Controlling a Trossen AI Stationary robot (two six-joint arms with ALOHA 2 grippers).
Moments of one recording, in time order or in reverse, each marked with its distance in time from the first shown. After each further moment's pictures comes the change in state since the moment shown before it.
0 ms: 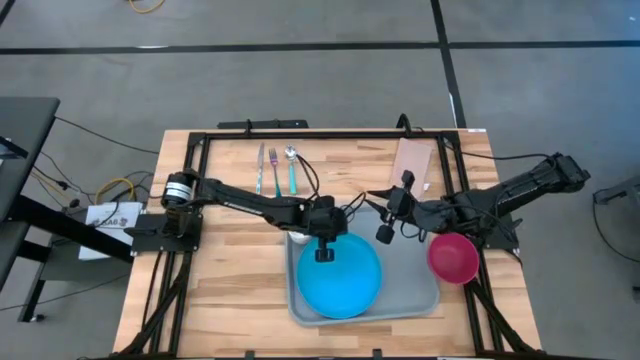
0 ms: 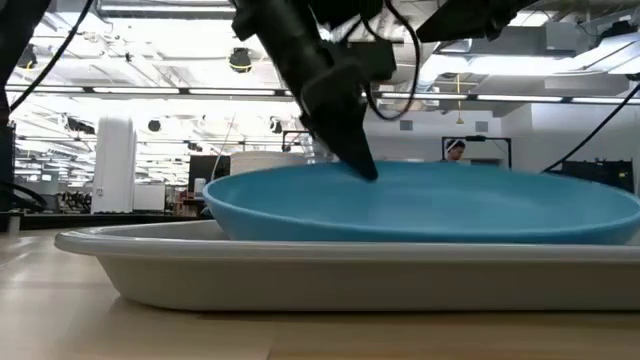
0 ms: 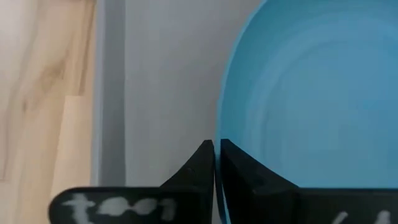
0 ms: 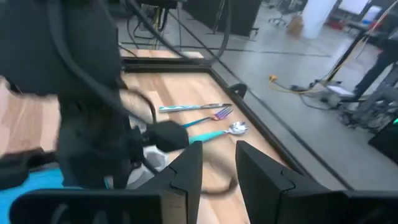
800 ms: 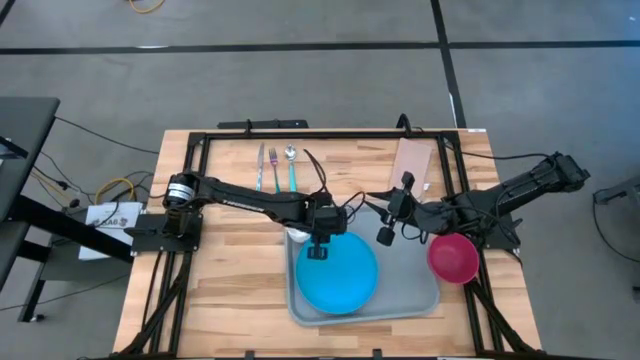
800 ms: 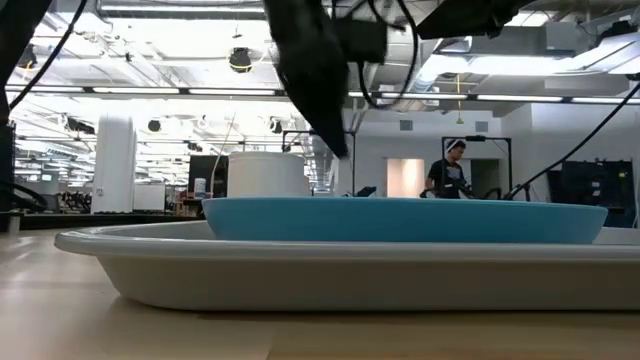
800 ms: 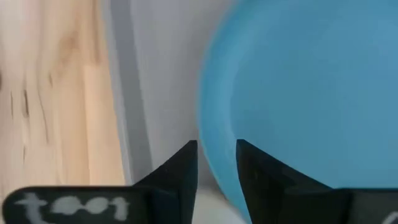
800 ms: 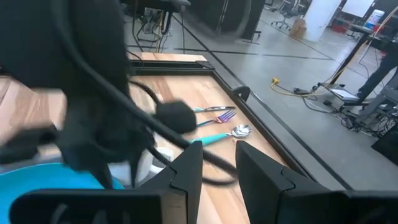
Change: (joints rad) left arm -0.017 0.010 0.206 -0.408 -0.028 0.048; right arm 0.007 0.000 0.000 0.009 -0.002 -0.001
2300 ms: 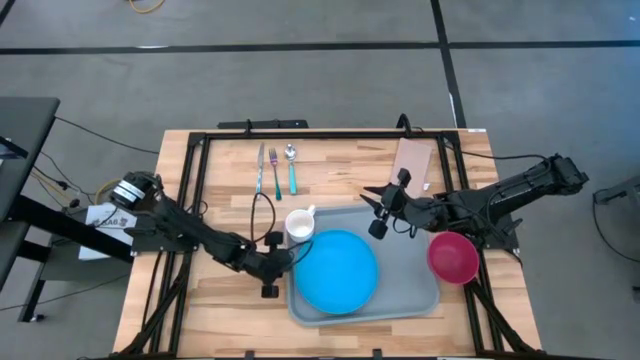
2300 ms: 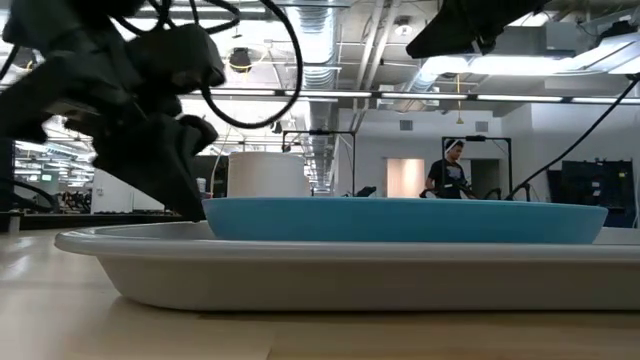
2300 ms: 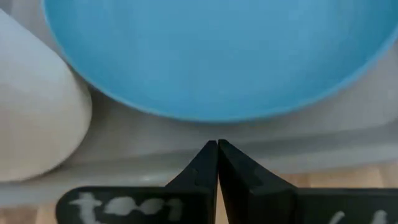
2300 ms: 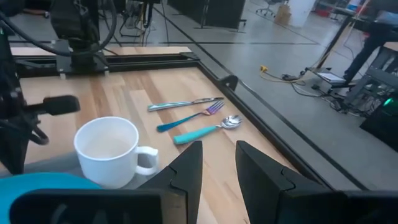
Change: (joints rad) left arm -0.341 -0.350 -0.900 0.793 -0.133 -0.339; right arm -0.068 0.051 -0.009 0.035 -0.004 0.055
